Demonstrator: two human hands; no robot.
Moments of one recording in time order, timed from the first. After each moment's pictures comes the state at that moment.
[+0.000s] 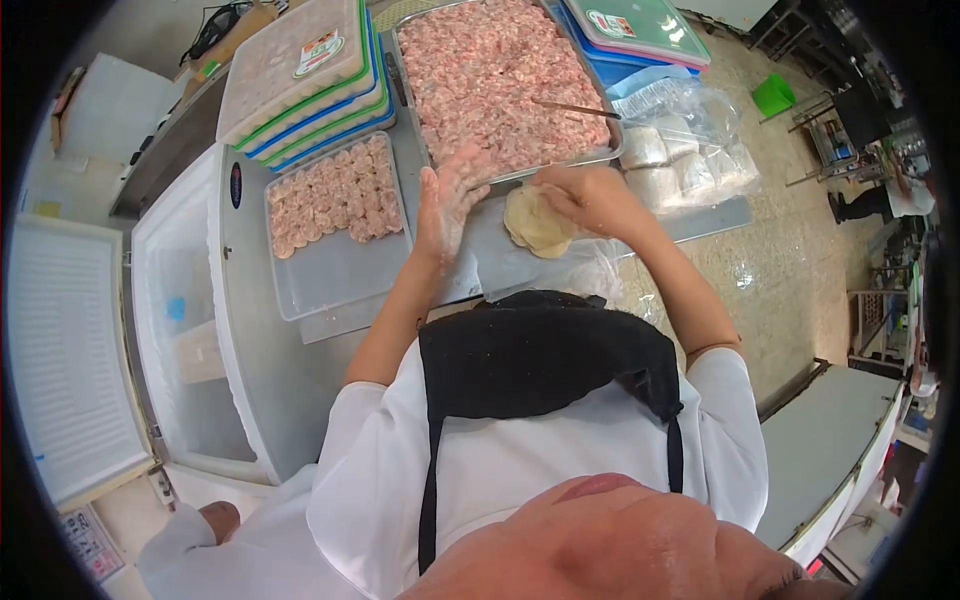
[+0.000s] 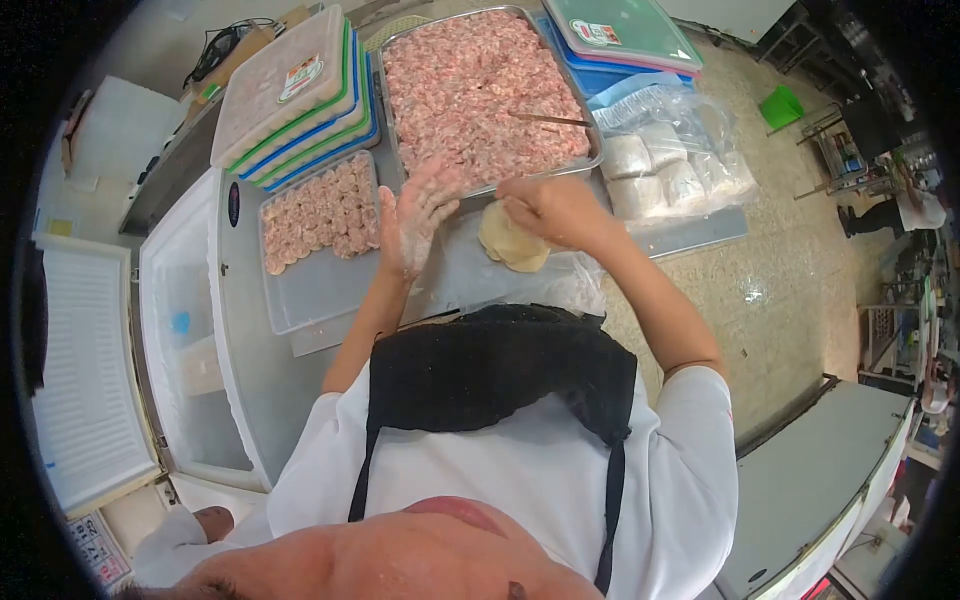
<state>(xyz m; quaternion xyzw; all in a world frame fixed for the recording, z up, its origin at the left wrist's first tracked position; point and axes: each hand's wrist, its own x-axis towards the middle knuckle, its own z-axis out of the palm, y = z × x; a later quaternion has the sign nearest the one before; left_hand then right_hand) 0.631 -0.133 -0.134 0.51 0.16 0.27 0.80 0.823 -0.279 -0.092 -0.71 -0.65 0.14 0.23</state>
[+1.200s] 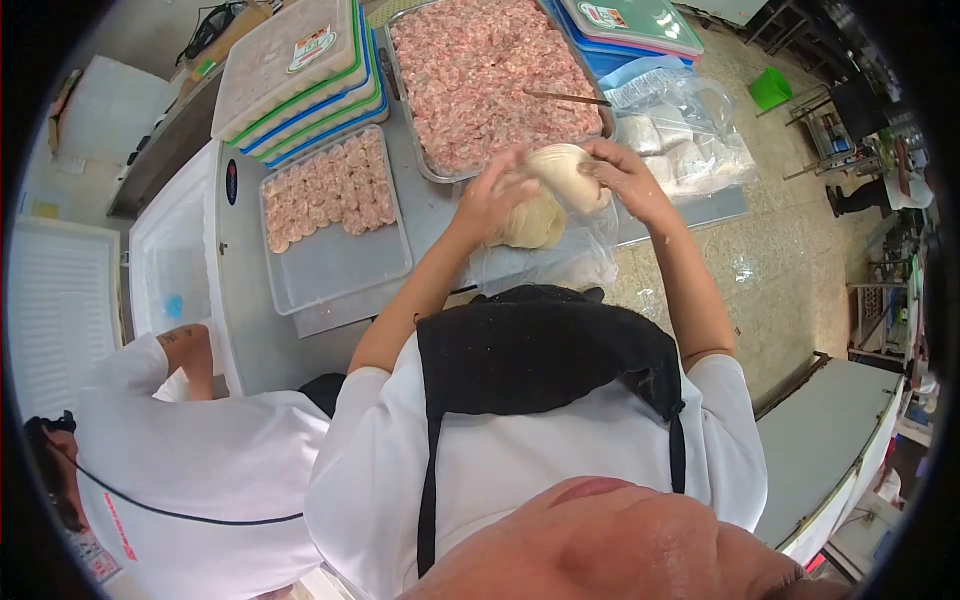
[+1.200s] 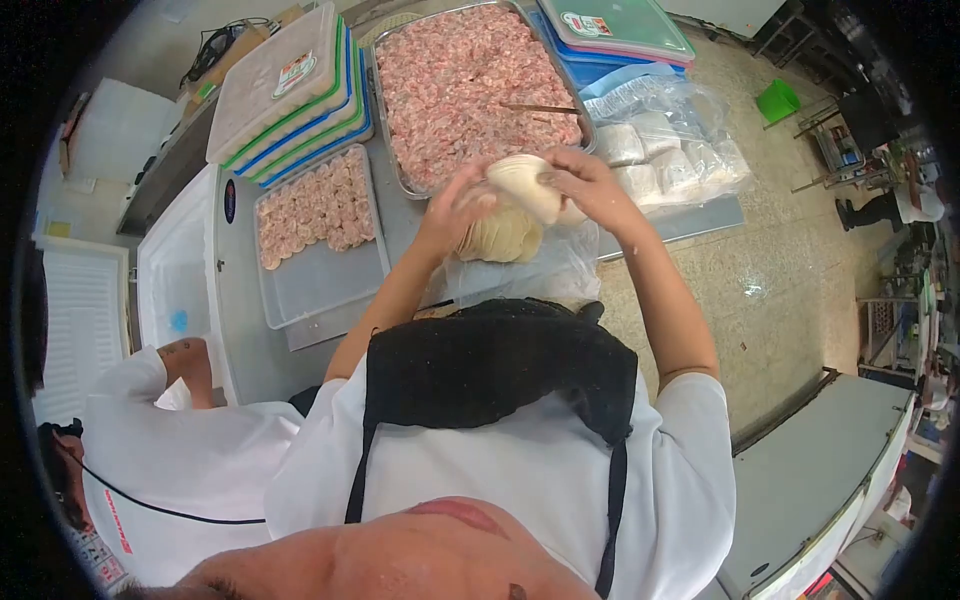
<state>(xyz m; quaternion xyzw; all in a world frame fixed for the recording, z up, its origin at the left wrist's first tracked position) 0.664 -0.158 -0.151 0.69 0.13 0.21 0.68 0.861 -0.309 -0.107 -0.62 -0.46 0.37 0.52</state>
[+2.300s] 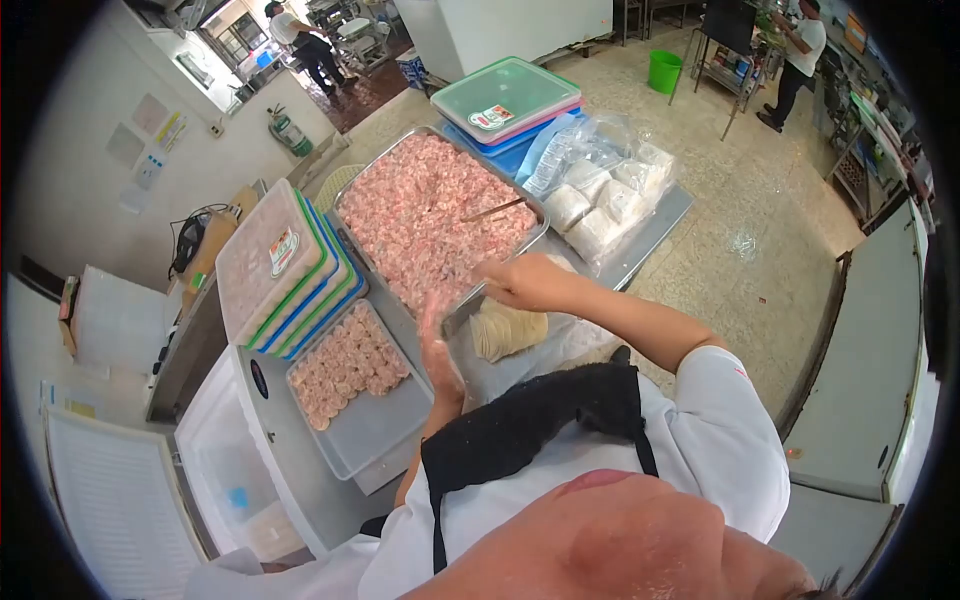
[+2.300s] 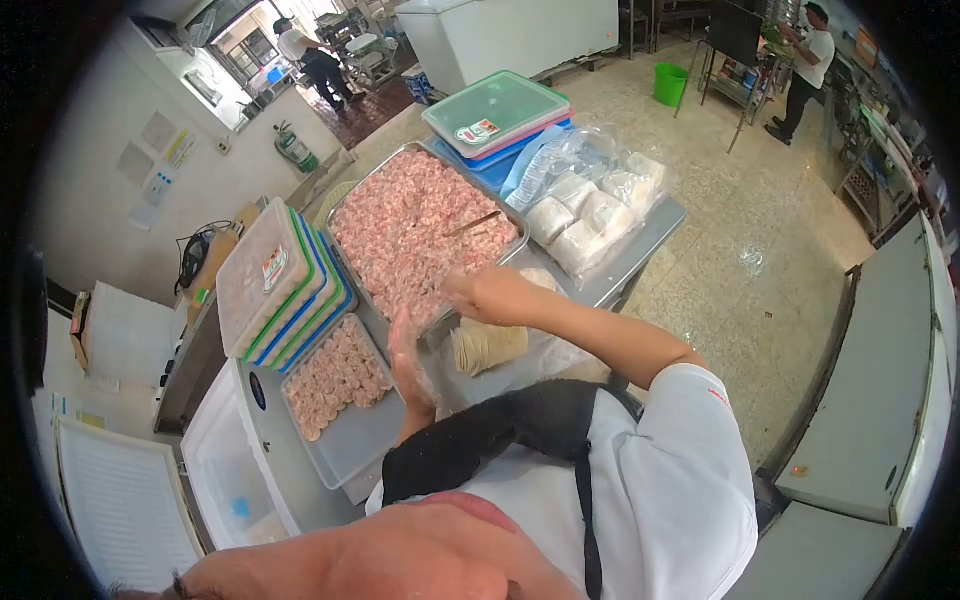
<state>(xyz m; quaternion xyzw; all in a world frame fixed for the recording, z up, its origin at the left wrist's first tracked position) 0.623 -0.155 -0.155 0.66 0.06 0.38 0.65 0.795 -0.284 -0.077 -0.73 -0.60 0.06 0.31</state>
